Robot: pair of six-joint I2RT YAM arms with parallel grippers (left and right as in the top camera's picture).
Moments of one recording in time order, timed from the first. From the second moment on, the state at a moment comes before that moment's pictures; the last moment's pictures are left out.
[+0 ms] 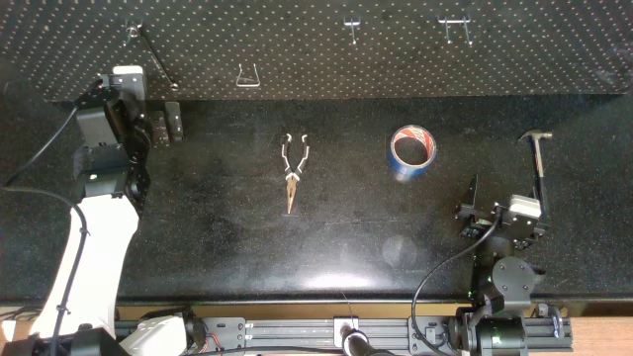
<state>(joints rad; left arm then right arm) 0.16 1.33 0.84 -0.14 -0.04 0.11 -0.01 0.06 0.01 -0.05 0.26 -0.02</state>
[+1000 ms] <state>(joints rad) -0.46 2.17 1.73 -1.17 0.05 -0.48 -0.01 0.06 0.01 -0.05 0.26 -0.02</state>
